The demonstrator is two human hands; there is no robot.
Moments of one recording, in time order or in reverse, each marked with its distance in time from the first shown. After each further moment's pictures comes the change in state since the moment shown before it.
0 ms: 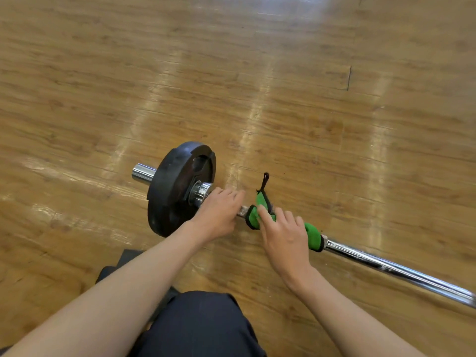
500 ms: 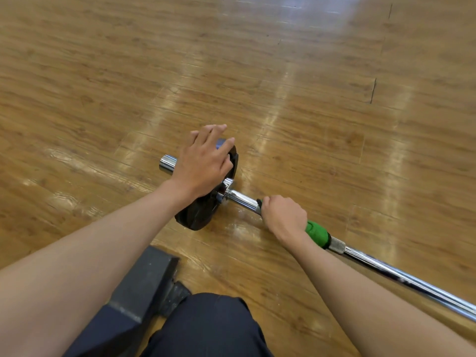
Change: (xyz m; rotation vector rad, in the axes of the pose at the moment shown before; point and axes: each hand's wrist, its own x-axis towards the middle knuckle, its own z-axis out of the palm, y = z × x) left_hand -0.012 -0.076 -0.089 0.140 0.443 -0.234; right_hand 0.089 -0.030 -0.009 0.204 -0.445 0.350
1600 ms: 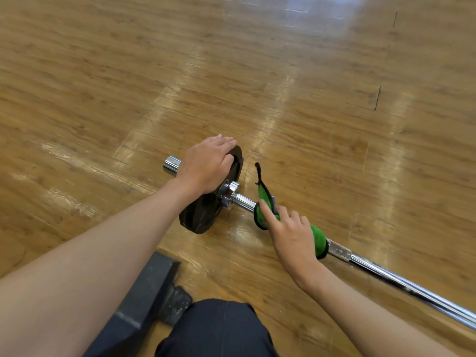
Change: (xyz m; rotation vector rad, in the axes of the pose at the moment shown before) left_hand 0.014 -0.009 -0.004 -0.368 -0.263 -0.213; right_hand -0.027 0.039 0.030 -0.343 0.329 -0.492
